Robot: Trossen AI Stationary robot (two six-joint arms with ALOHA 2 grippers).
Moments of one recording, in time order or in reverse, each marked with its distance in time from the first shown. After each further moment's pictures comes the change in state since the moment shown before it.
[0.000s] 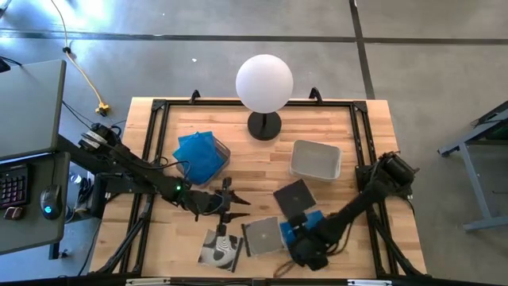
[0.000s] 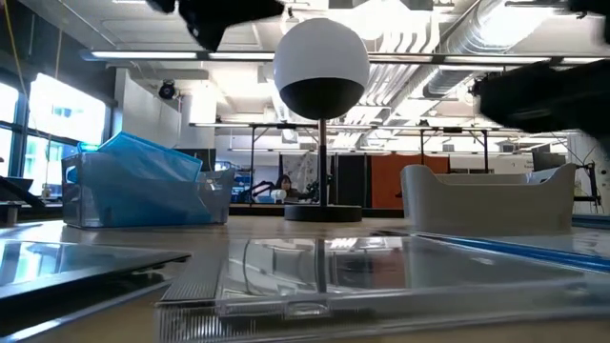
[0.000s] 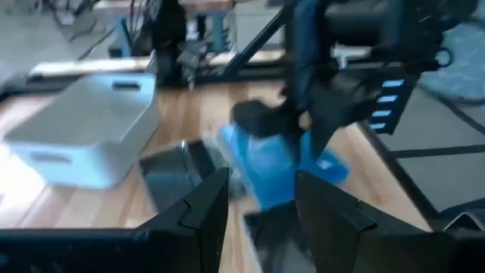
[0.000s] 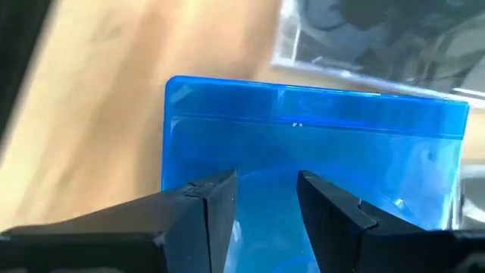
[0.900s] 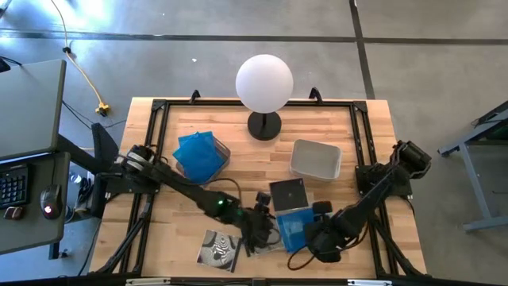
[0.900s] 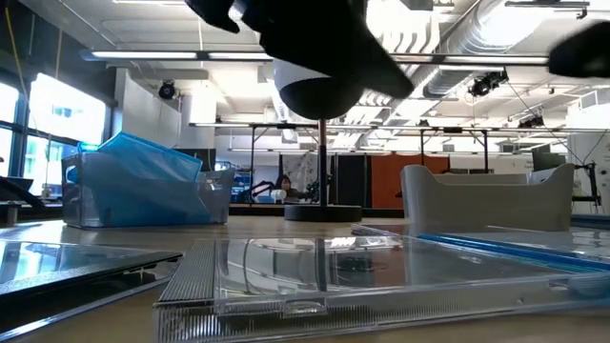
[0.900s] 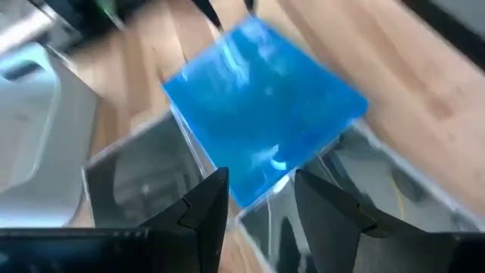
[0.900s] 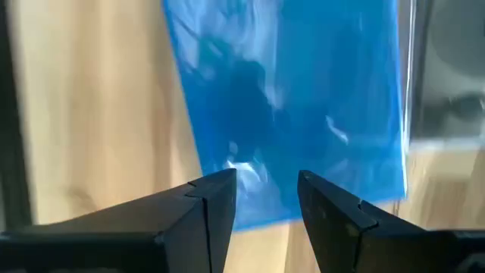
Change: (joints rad) left arm 0.074 0.478 0.597 -0.531 0.127 0.293; right arm 0.075 -0.216 -0.047 -0.287 -0.009 0.440
